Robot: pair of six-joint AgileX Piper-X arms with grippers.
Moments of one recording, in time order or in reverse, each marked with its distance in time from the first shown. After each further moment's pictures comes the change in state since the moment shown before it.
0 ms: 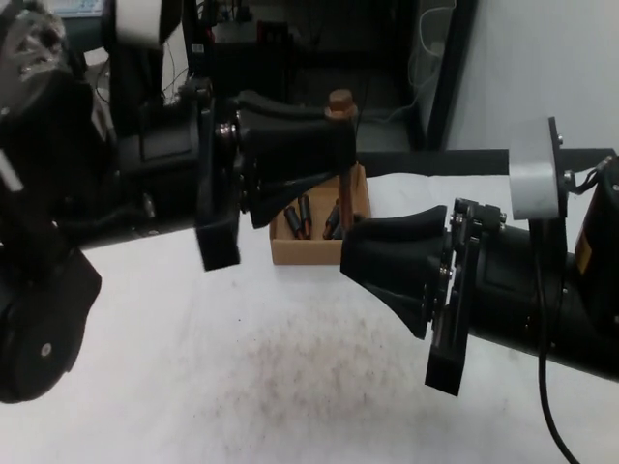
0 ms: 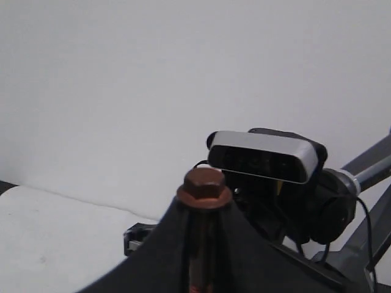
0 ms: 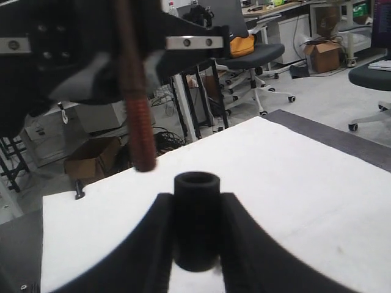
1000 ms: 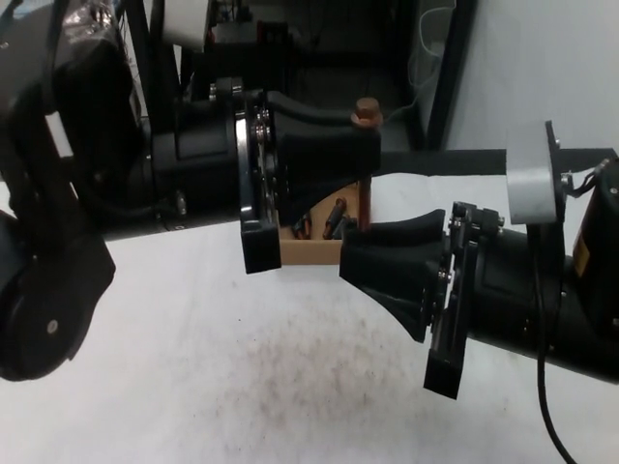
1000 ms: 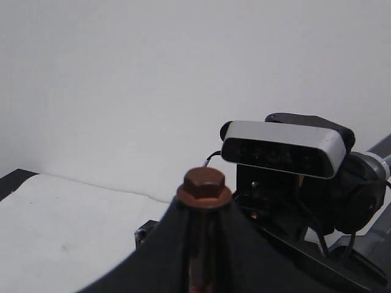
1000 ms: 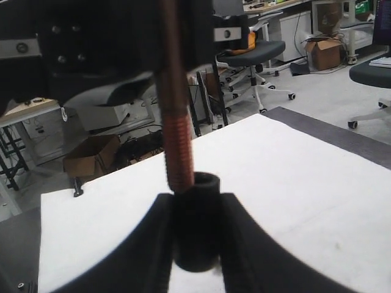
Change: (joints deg) left arm -3.2 0.0 -2.4 8.2 -2.3 7.0; right arm 0.0 0.1 0.1 0.0 0.5 -0.6
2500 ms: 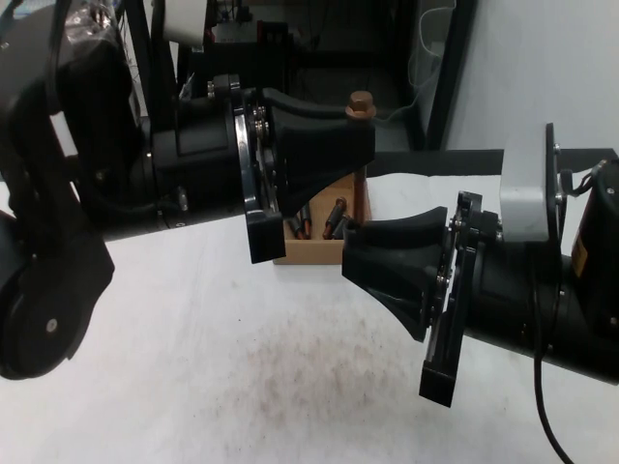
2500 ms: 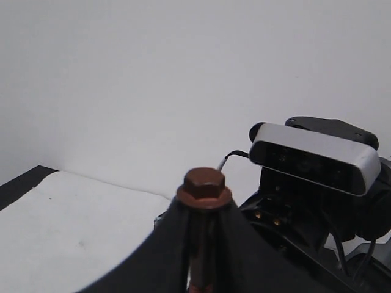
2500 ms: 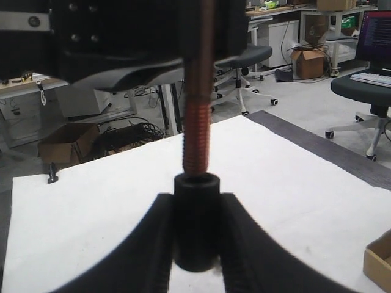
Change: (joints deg) left arm 0.3 0.0 0.0 0.5 -2.2 0.0; right arm -0.2 0.0 0.0 1.3 1.3 -6.2
